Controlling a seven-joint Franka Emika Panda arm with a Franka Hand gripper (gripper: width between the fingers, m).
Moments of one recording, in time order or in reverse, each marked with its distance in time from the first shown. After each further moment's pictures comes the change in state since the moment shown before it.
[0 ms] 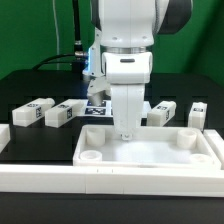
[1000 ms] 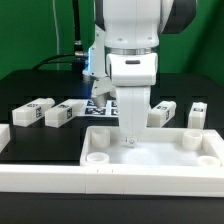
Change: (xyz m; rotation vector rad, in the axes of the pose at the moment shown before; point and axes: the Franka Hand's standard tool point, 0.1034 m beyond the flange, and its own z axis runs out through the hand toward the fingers) arm 0.007 -0.001 -0.006 -0.007 0.003 0.055
